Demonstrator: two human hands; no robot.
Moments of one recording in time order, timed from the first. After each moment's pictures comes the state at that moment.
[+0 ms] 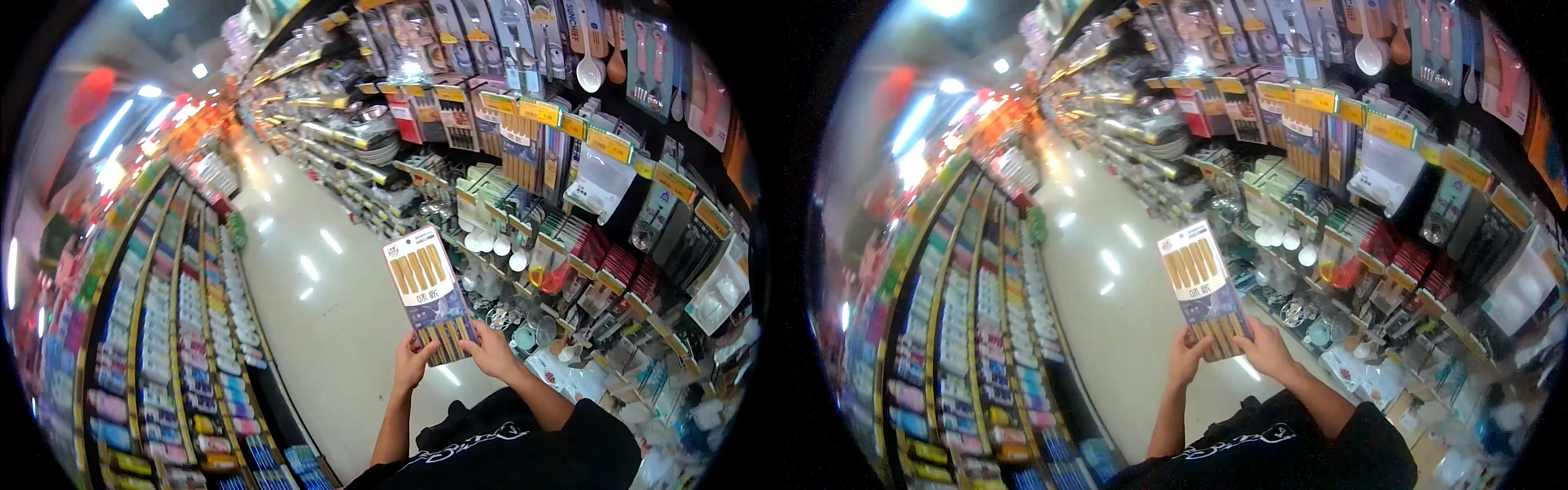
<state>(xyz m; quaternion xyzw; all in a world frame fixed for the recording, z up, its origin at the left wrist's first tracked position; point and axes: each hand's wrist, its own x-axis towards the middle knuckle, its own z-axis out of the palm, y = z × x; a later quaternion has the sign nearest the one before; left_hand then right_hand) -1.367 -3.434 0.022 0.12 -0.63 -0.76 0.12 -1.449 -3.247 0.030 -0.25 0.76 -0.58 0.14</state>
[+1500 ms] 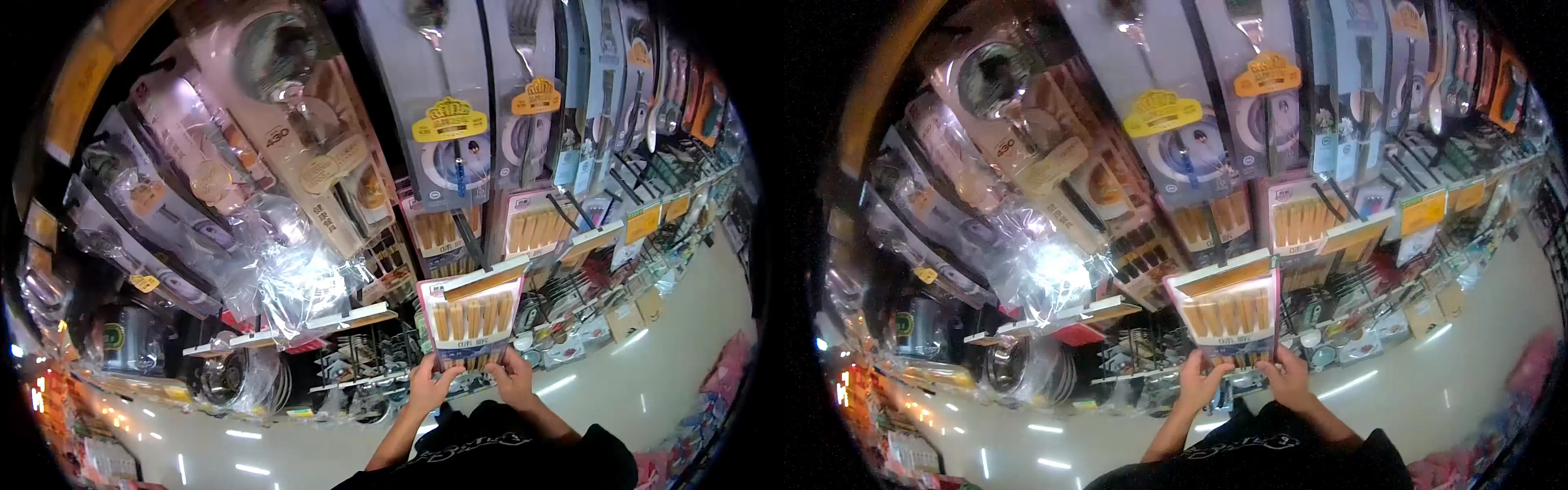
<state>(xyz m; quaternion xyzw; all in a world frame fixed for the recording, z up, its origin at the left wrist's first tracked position) -1.902 -3.600 0.037 -0.33 -0.70 -0.63 -0.11 -1.772 -3.455 0.018 0.16 0.67 -0.65 -0.31</state>
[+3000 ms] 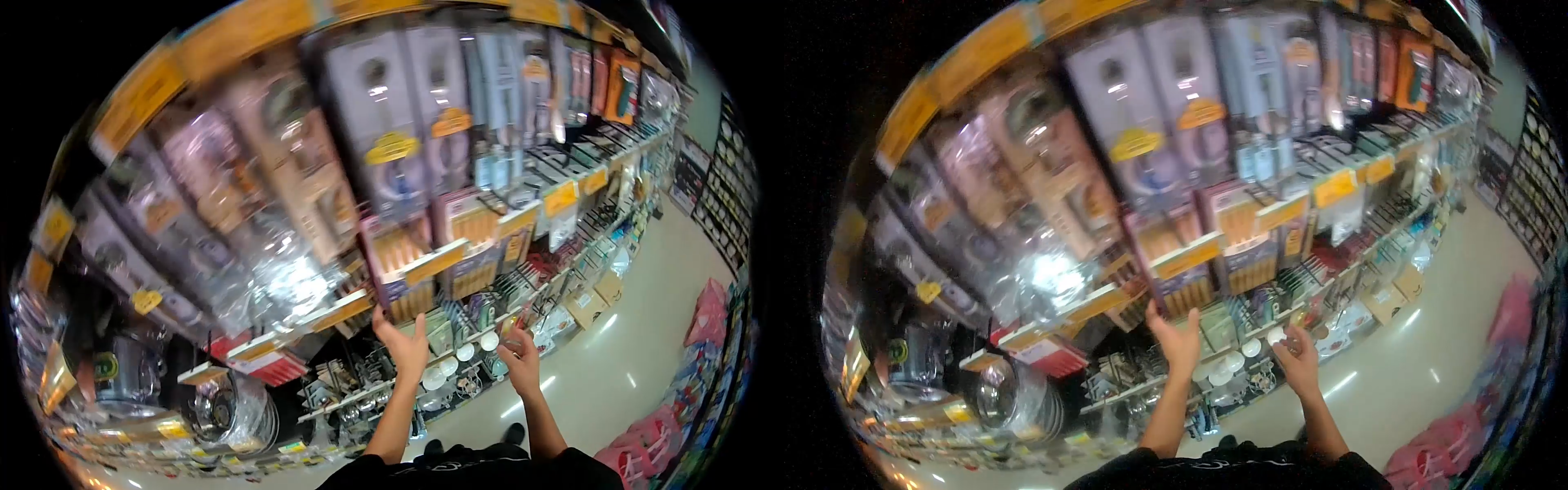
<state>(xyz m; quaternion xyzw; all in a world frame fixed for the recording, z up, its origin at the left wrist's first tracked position) -1.930 -3.537 0.091 -0.28 -0.73 -0.62 0.08 -1.716 -3.448 0.032 0.34 0.57 -0.62 -0.43</state>
